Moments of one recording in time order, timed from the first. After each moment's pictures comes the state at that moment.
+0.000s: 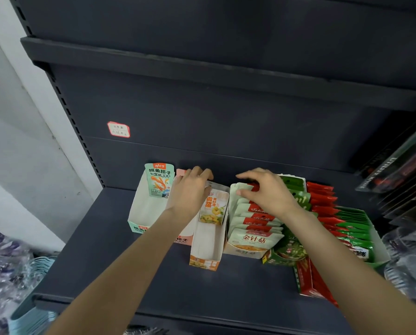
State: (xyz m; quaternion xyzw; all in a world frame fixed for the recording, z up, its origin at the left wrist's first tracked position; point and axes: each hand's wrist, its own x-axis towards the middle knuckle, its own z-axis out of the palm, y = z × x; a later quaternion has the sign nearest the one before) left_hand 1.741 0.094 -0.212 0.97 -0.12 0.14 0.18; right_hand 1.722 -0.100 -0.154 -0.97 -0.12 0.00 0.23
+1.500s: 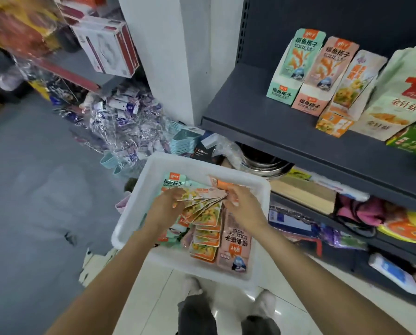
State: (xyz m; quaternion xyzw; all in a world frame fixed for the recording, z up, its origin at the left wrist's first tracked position) left_hand 1.275 0.349 -0.337 0.89 0.24 -0.08 0.37; right_hand 1.351 0.155 -0.327 -0.88 -0.16 0.24 0.37
